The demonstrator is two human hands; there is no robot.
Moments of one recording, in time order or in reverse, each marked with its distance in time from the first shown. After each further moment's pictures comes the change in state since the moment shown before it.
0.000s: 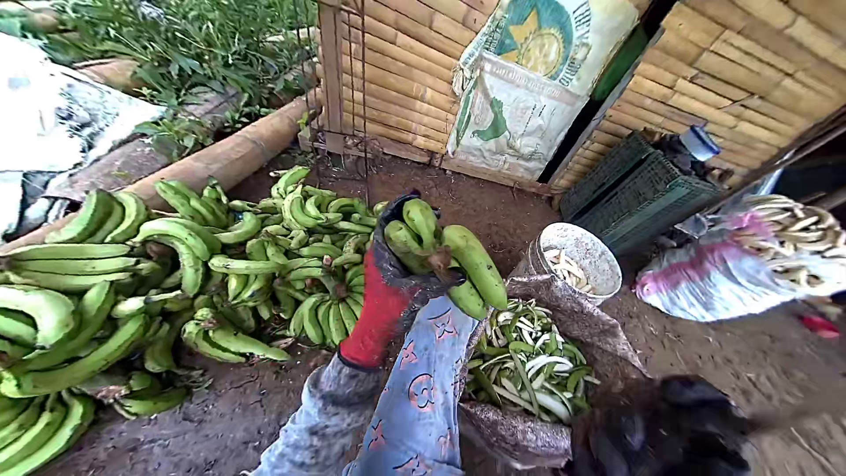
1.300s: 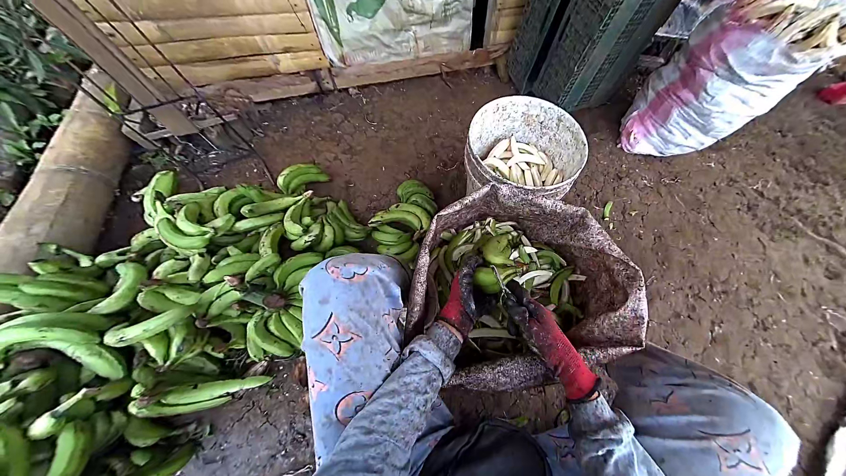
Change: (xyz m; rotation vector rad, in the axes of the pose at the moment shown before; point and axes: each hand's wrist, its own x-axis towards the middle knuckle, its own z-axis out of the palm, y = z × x) left_hand -0.111 -0.180 0.208 -0.490 -0.181 -1.344; right_hand -0.040 0.121 -0.199 -0.678 0.314 0.946
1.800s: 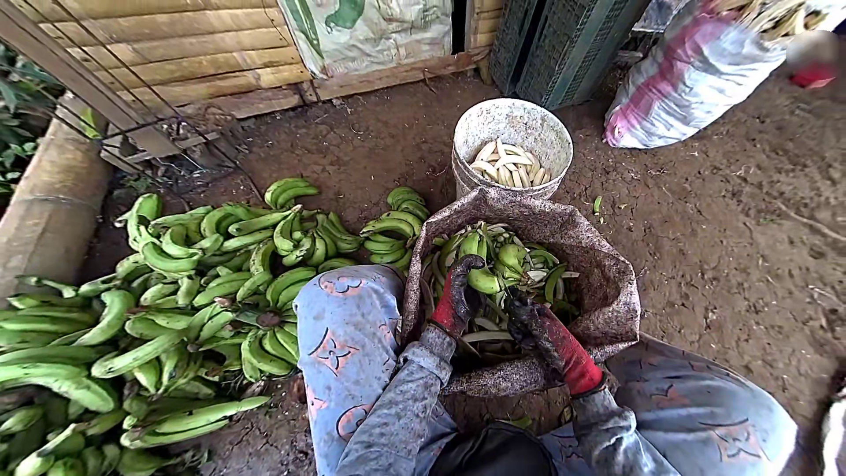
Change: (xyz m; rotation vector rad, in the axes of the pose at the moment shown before) left_hand -0.004 0.013 0.004 0.058 -0.156 0.122; right_hand -0.007 0.013 -0.012 0.550 -0.107 0.035
